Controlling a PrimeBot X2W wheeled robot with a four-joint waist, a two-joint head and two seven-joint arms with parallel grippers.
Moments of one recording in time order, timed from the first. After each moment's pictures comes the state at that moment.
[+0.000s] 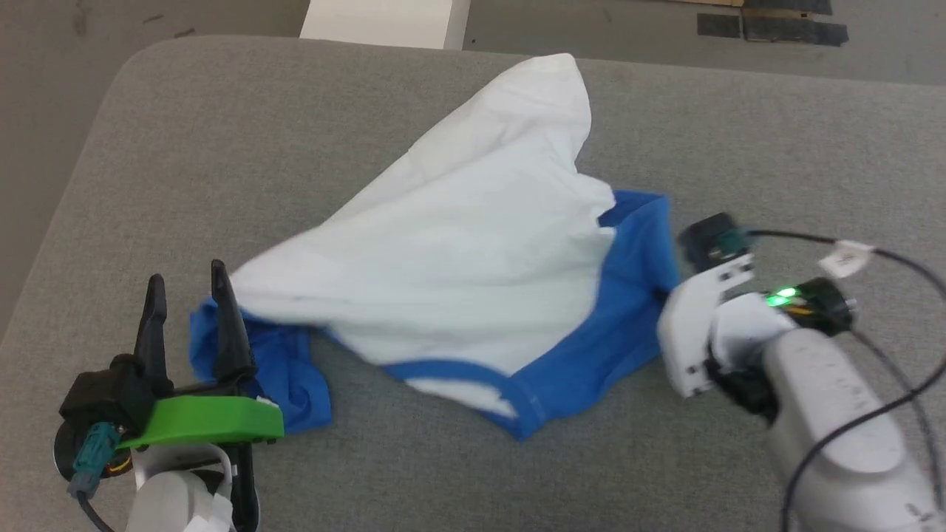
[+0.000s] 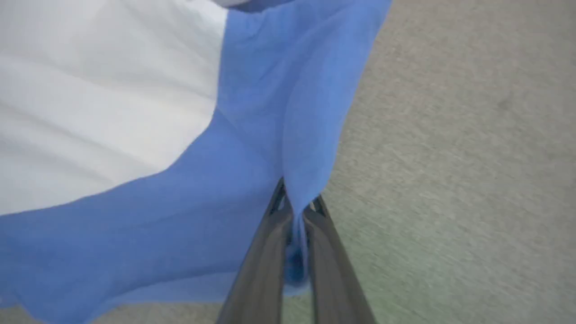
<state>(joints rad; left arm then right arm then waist) -0.09 0.06 0.09 -0.01 -0.26 0.01 -0.26 -0.48 -0.14 0.23 0.44 0.15 0.13 0.55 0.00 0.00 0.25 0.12</state>
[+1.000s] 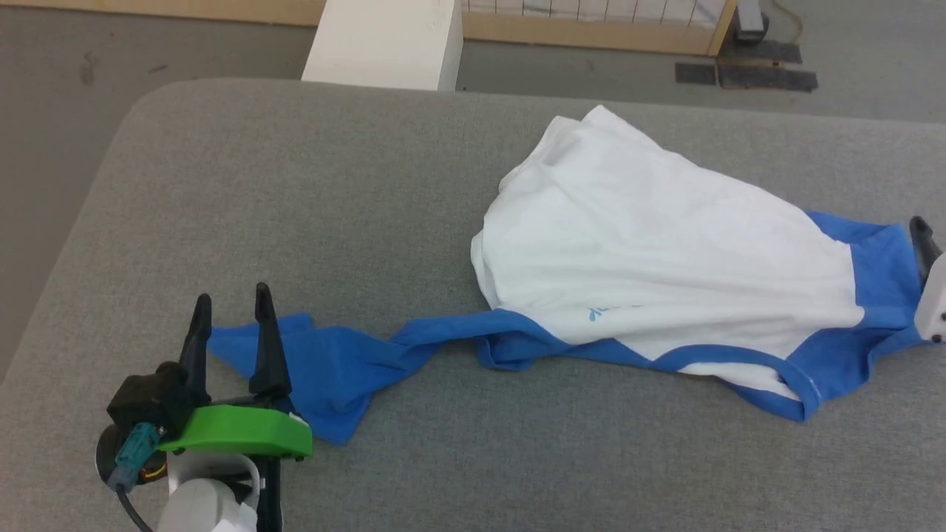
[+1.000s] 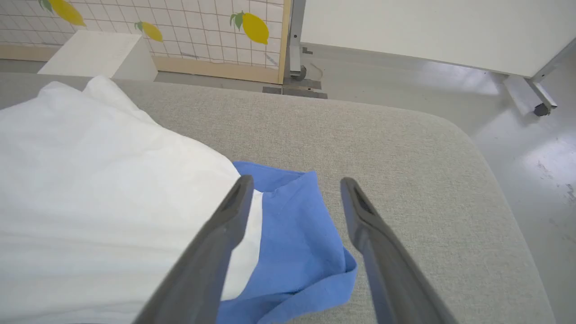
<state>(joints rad) -0.09 0.05 0.04 0.08 -0.26 -0.02 -0.26 -0.42 -0.34 -0.25 0.28 0.11 0.13 0.50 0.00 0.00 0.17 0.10</state>
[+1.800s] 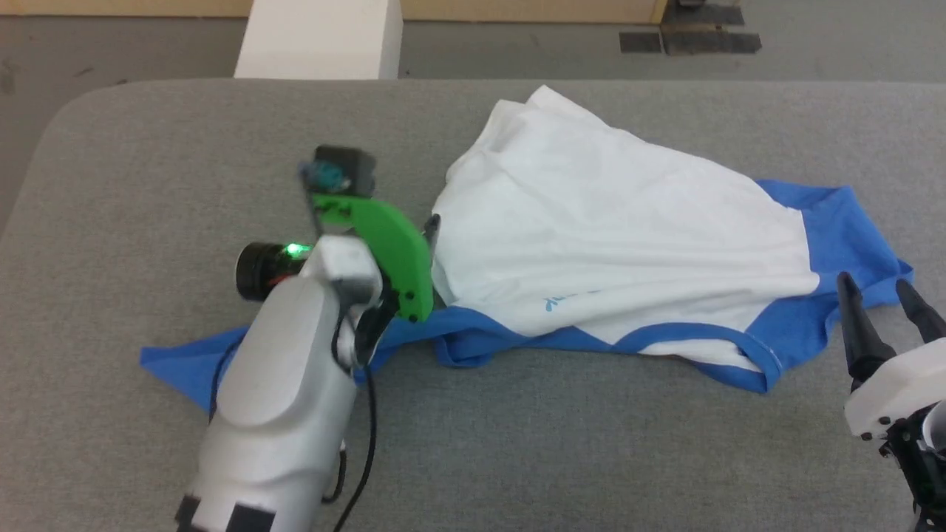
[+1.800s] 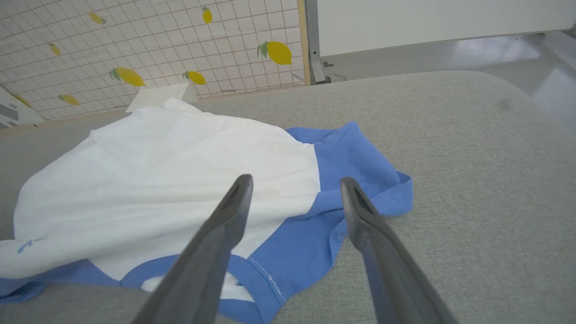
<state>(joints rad) -0.61 0.05 -0.26 0.40 -0.35 -0.01 0.47 -0.09 -0.08 -0.28 -0.15 0.24 0.13 0.40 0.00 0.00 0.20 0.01</state>
